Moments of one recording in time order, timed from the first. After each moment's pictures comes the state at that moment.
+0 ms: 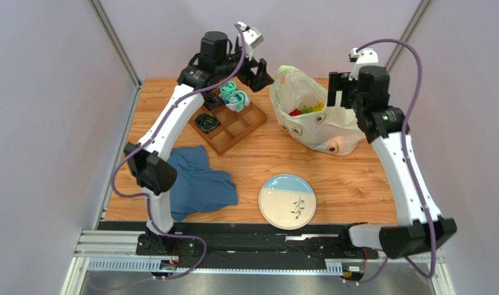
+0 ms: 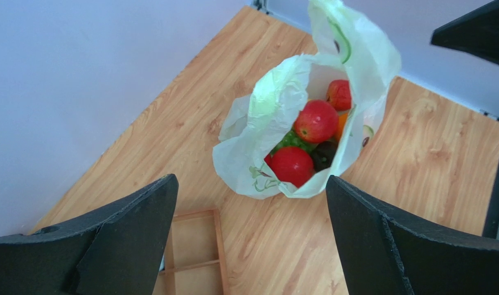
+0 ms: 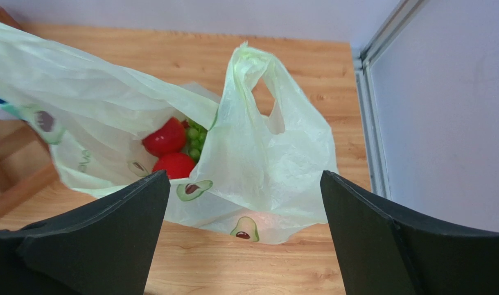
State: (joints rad) left arm -0.48 1.87 2.11 -0.49 0.55 0.11; right arm 0.20 1.24 1.52 -0.62 0.23 -0.01
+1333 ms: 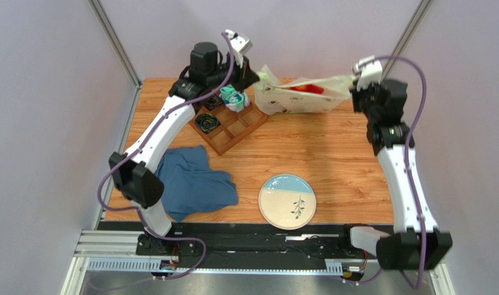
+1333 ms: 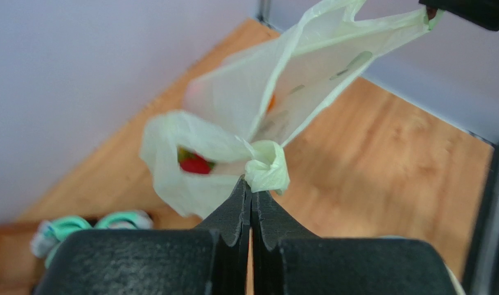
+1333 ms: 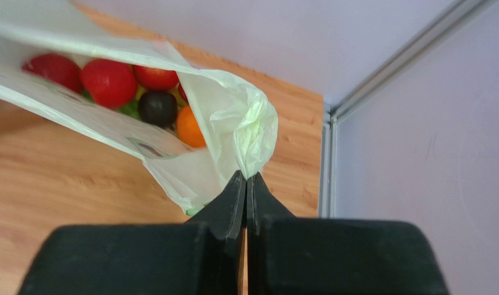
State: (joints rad) left arm -0.47 1.78 1.91 -0.30 0.52 0.03; right arm 0.00 1.24 1.34 -0.29 -0.08 -0.33
